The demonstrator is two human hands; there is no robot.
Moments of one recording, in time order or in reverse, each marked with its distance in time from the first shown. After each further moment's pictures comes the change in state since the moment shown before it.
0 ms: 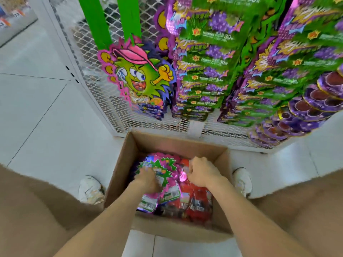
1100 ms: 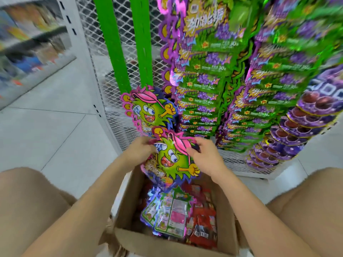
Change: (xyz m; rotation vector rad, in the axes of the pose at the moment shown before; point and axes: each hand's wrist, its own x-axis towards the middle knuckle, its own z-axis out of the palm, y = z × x) left_hand -0.123 0.015 -0.190 -0.734 0.391 0.396; right_hand -0.041 -0.041 -0.113 0.715 0.487 -0.319
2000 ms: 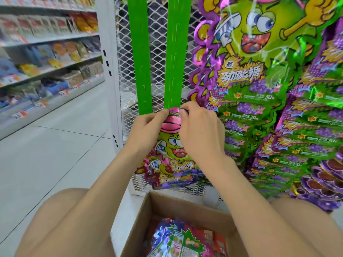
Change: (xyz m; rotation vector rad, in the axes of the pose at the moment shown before) left_hand -0.026 0.136 -0.079 -0.294 0.363 0.380; right_hand 0.054 -0.196 -0.003 -0.510 0.553 -0.586
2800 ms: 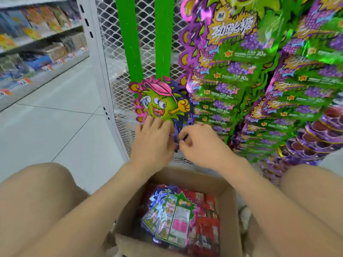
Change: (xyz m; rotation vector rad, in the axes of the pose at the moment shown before) left_hand -0.066 -0.090 0.043 1.040 0.000 0.493; right_hand -0.090 0.057 -0.001 0.083 -0.721 0.089
